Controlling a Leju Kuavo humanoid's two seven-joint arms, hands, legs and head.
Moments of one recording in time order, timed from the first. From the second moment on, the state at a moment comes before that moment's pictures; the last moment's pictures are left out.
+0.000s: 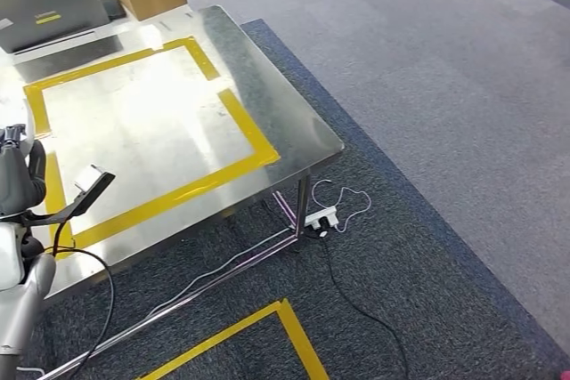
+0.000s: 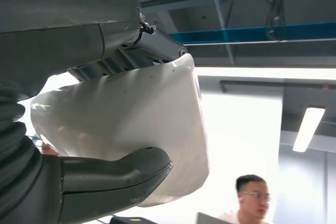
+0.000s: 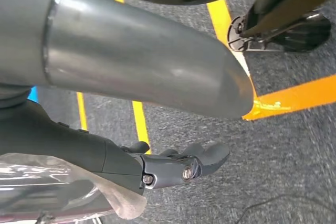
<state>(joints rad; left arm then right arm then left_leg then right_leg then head) -0.35 0.24 -0.10 -1.20 -1.53 0.70 0.12 -0.10 0.03 1.52 -0.09 -1.37 -0.37 -0.08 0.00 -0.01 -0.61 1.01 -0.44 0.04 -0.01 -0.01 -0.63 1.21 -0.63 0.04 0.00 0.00</state>
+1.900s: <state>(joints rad) -0.38 0.27 -0.24 -1.11 -1.53 0.70 0.19 -0.10 0.03 1.52 -0.09 -1.35 -0.34 -0.09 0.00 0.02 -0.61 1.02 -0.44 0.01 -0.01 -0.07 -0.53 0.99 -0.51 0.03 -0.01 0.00</state>
